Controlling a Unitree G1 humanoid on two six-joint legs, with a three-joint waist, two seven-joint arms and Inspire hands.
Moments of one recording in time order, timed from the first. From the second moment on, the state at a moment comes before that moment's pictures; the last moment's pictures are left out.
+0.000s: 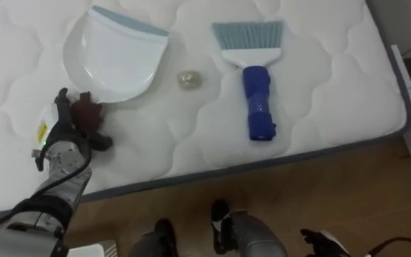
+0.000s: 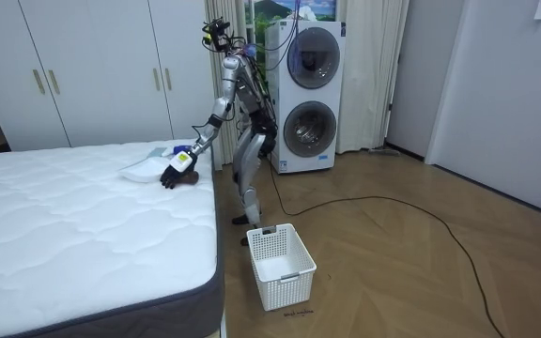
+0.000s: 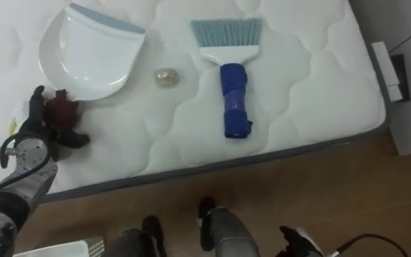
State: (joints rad) left arm -0.61 0.37 -0.19 1.22 0.12 -0.11 0.45; right arm -0.17 -0.29 0.45 1.28 -0.01 -0.02 -0.06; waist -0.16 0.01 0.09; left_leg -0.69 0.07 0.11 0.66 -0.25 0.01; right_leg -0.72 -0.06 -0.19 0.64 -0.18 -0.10
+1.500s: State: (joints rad) left arm -0.64 0.44 -0.24 1.27 0.37 -0.08 0.49; right arm -0.16 -0.33 0.45 1.27 0.03 -0.02 -0.07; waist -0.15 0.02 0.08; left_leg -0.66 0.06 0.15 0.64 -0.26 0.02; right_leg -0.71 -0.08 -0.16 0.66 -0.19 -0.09
